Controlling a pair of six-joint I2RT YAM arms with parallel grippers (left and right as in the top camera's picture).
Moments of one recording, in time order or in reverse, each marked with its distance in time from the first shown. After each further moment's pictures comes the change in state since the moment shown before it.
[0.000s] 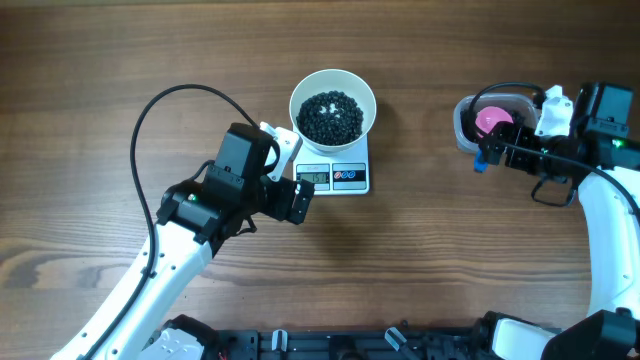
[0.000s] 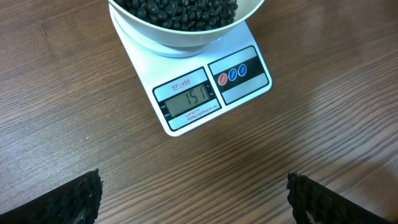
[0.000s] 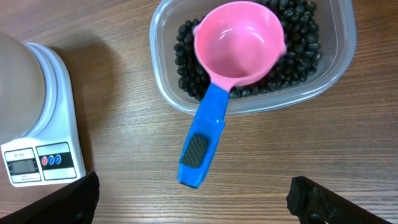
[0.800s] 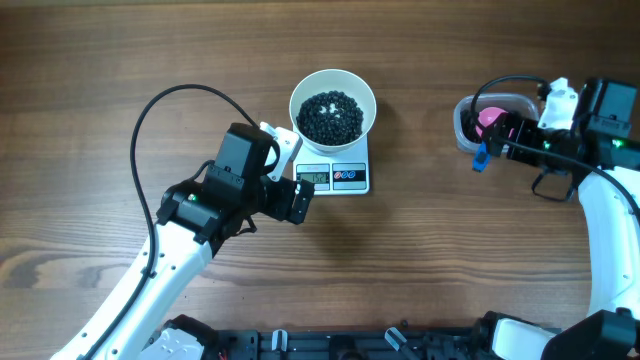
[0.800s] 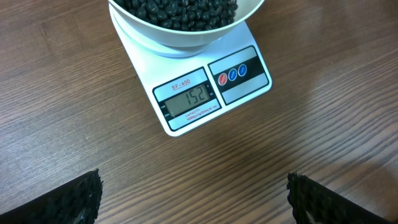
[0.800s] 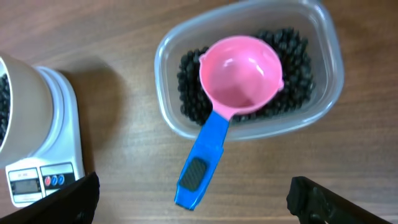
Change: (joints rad) left arm 0.000 0.000 0.000 0.000 0.000 0.000; right arm 0.000 0.000 0.000 0.085 -0.003 0.023
